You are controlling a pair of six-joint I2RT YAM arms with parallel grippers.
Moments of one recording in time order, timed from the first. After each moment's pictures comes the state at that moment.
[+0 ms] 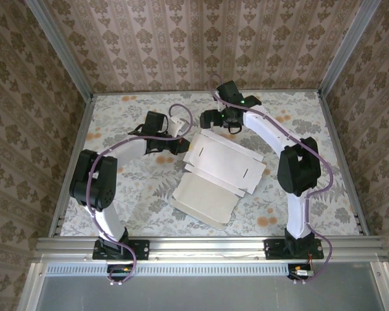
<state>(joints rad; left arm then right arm) -0.41 1.77 1.13 -0.21 0.70 0.07 0.42 2.03 1.84 -0.79 -0.09 0.34</state>
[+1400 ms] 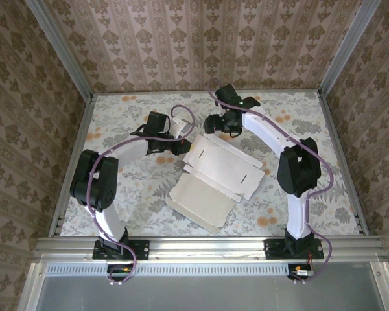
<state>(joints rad) -0.43 1.77 1.13 -0.21 0.67 0.07 0.44 2.00 1.80 -0.87 -0.04 0.35</state>
